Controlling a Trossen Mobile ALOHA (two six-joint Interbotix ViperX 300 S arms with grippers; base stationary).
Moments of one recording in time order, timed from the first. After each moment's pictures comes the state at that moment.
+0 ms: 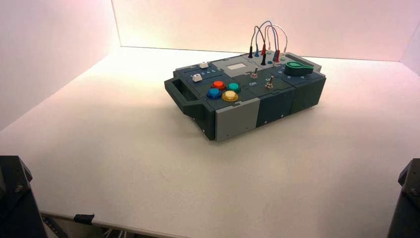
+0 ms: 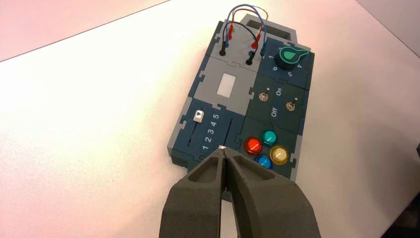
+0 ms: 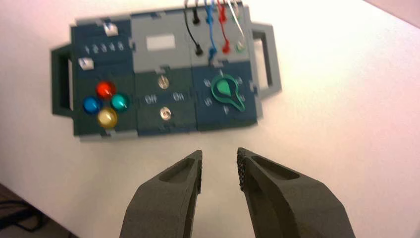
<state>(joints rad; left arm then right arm) -0.34 -0.40 0.69 -0.66 0.65 0.78 0.10 -0.55 0.66 0.19 0.96 -0.34</state>
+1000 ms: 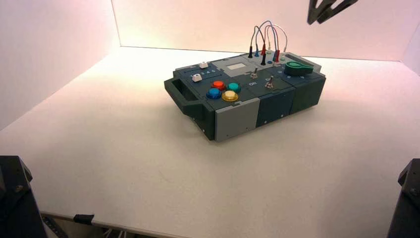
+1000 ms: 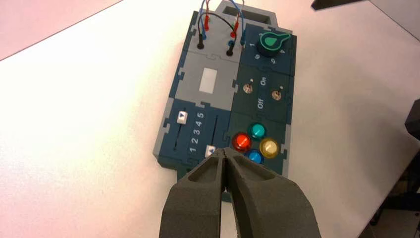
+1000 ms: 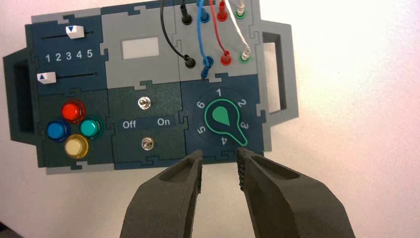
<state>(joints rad) -0.38 -0.31 0.60 -0.66 0.72 0.84 0.12 -0.18 0.57 0.22 0.81 -0.40</state>
